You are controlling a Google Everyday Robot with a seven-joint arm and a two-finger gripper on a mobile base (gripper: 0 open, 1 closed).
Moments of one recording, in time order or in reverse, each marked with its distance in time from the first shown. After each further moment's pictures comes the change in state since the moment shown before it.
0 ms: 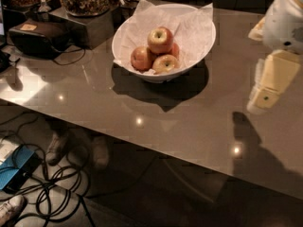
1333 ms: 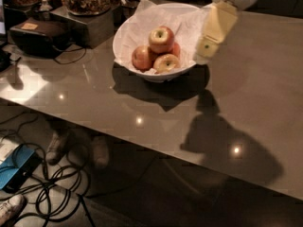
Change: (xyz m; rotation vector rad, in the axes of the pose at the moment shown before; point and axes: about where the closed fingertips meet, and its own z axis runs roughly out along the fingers) arm -0.095 -0.068 0.001 -0.008 -0.065 0.100
